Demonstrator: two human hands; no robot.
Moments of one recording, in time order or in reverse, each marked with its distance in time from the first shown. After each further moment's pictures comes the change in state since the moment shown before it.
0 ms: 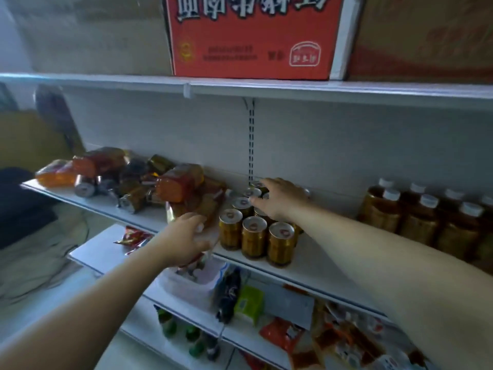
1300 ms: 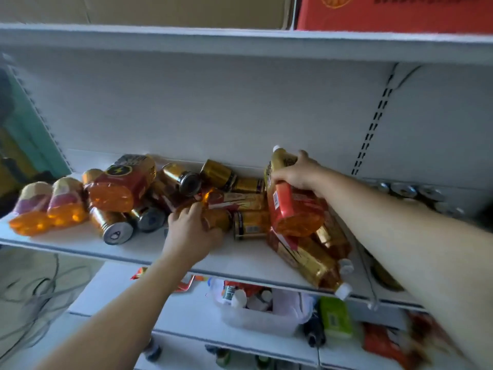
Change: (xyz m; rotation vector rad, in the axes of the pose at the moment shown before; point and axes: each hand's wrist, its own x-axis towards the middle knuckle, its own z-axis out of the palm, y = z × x) left_hand 0.215 -0.335 -0.054 -0.163 0.187 0.065; right_hand 0.269 -0.227 0.098 0.372 0.009 0.675
